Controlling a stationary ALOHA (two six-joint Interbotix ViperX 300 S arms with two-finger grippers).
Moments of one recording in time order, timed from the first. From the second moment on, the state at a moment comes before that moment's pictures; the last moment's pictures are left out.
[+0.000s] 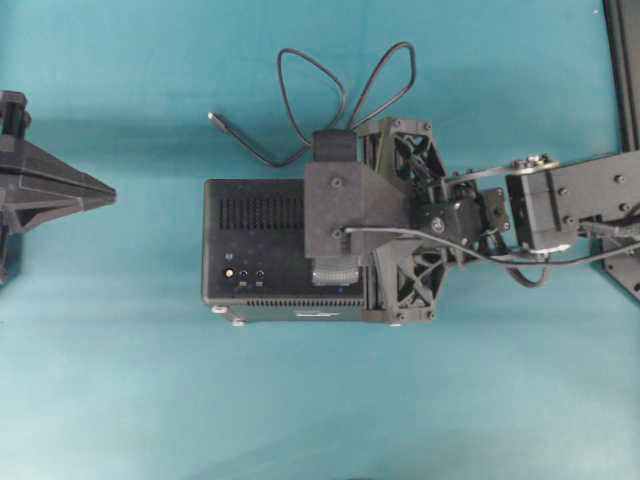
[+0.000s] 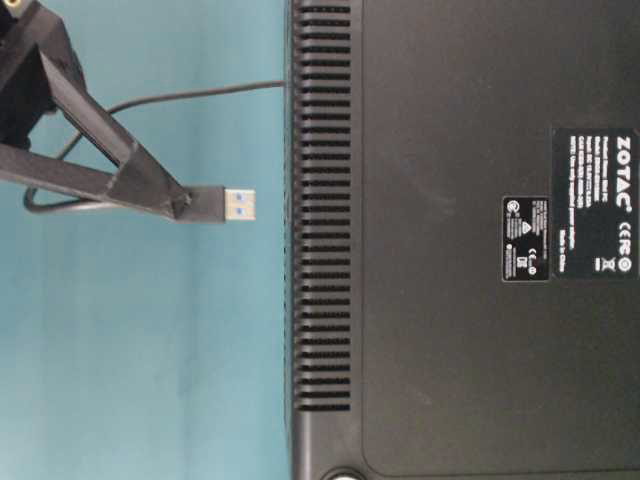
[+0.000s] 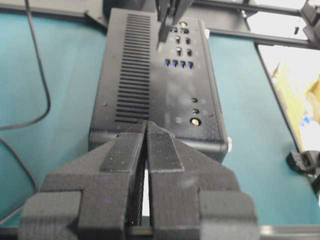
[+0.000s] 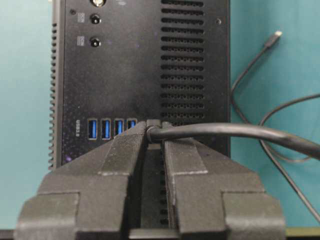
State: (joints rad) left arm -0.05 -0.95 1.04 0.01 0.04 -0.13; right arm 0.21 -0.09 0.12 -0.28 0.95 0.26
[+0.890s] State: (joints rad) left arm -0.05 -0.98 1.05 0.01 0.03 -0.13; right arm 0.19 -0.09 0.17 -0.29 0.91 0.26
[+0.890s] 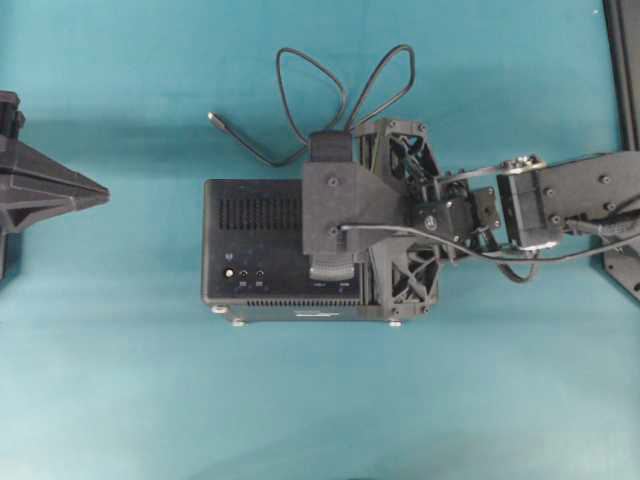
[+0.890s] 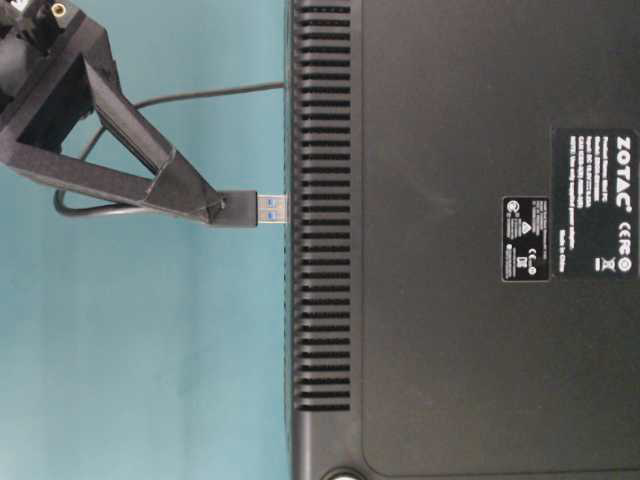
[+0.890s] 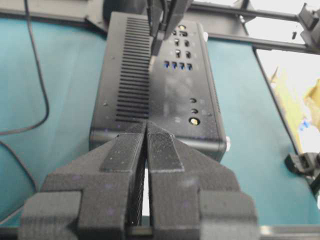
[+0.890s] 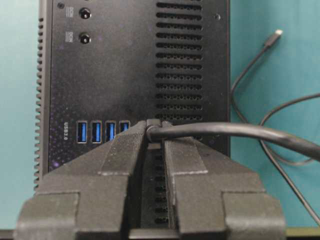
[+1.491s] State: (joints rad) left arm -0.05 -0.98 1.06 0.01 0.03 -0.13; right arm 0.19 -0.08 0.17 -0.28 0.91 0.26
